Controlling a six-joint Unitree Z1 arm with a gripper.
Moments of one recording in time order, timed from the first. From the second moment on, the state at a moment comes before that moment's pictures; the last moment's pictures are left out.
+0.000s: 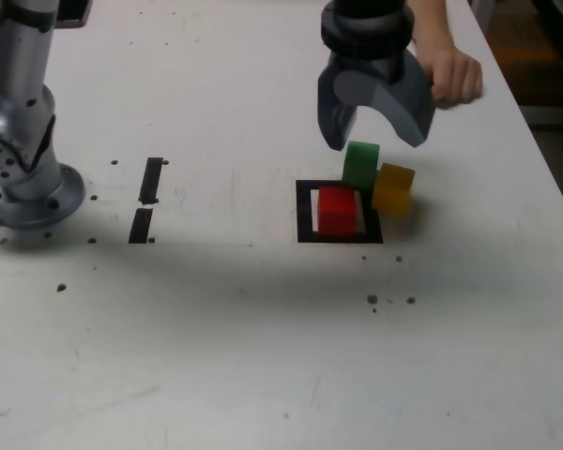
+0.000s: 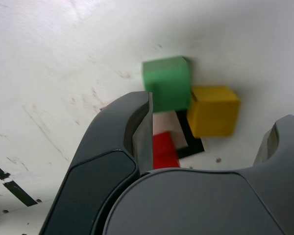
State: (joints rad) arm 0.00 1.98 -1.58 1.12 0.08 0.39
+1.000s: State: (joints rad) arm -0.09 2.10 -1.68 1.15 0.02 0.33
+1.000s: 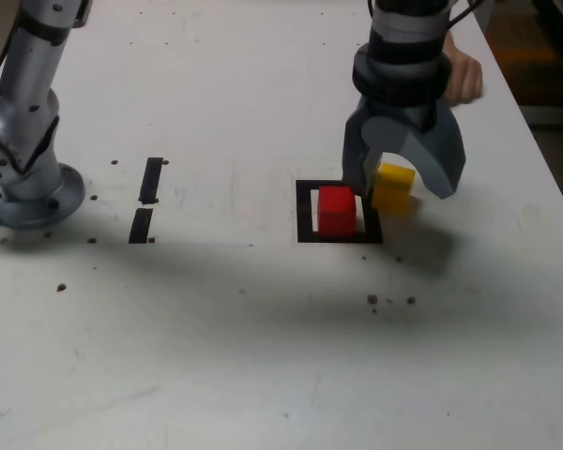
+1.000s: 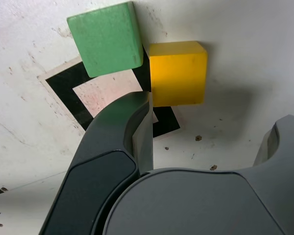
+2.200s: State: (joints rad) arm -0.06 2.18 -1.75 1.15 -0.04 0.33
